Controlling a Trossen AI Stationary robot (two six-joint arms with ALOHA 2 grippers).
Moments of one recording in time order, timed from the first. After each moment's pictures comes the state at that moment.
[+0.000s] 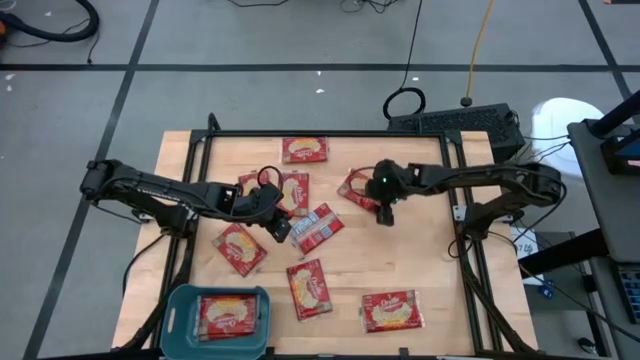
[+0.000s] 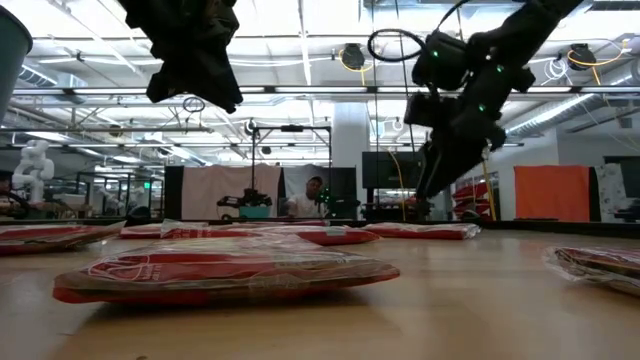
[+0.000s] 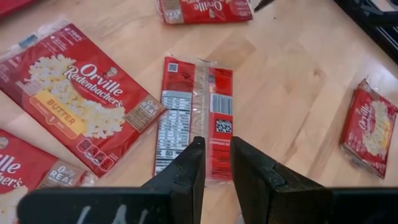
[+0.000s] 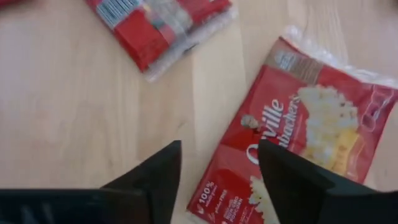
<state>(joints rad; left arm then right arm) -0.13 1.29 0.94 -0.50 -0.25 -0.82 -0.31 1.40 0.68 -0.27 -0.15 -0.21</state>
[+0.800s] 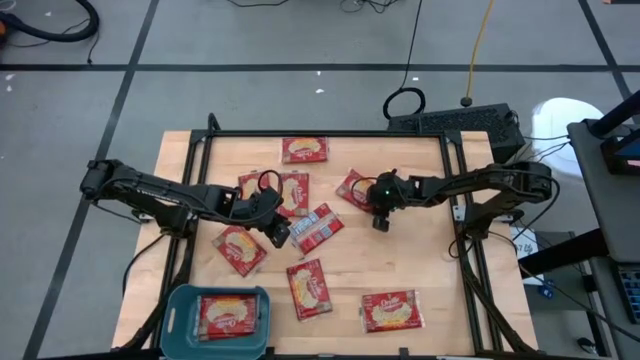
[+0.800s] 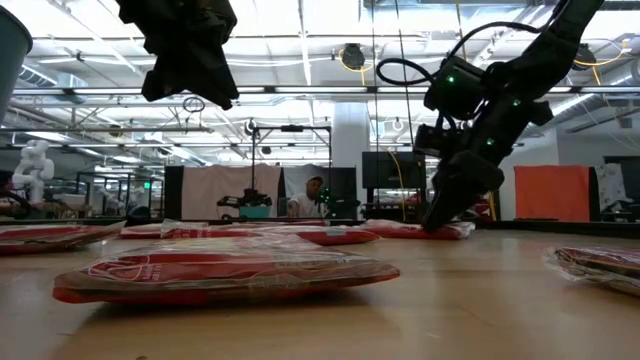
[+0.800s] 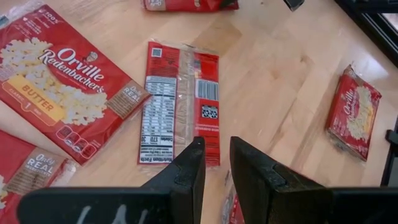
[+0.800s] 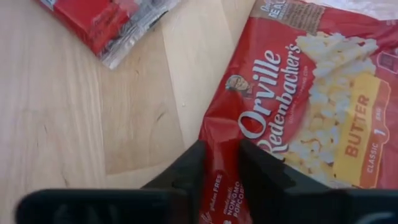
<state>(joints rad) -0.15 1.29 0.94 -0.50 -0.21 -0.84 -0.26 1.49 0.50 0.01 -0.05 -0.04</state>
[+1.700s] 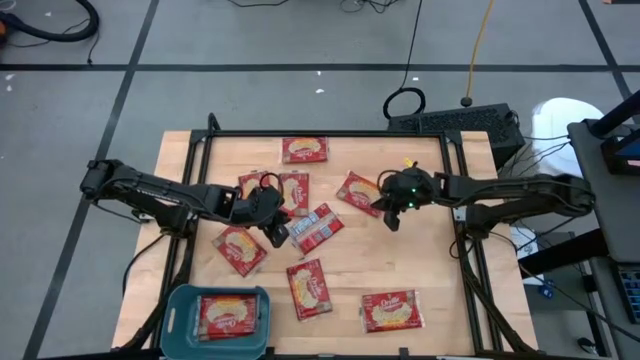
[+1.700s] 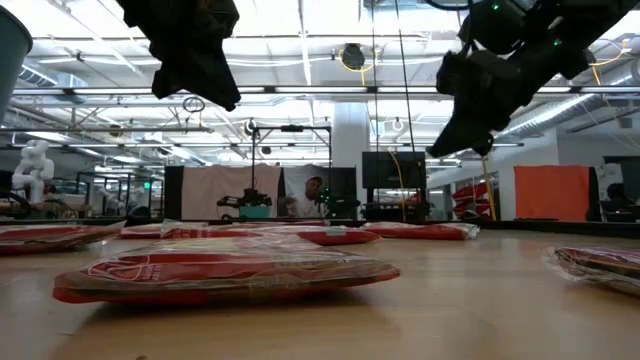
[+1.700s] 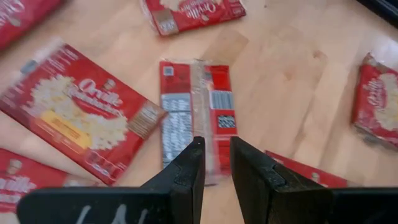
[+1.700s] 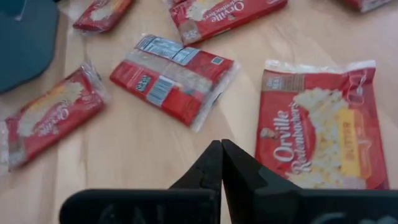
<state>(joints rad) -0.15 1.29 0.94 -0.50 -0.27 -0.68 -0.20 1.07 0.50 -0.13 -0.12 0.30</state>
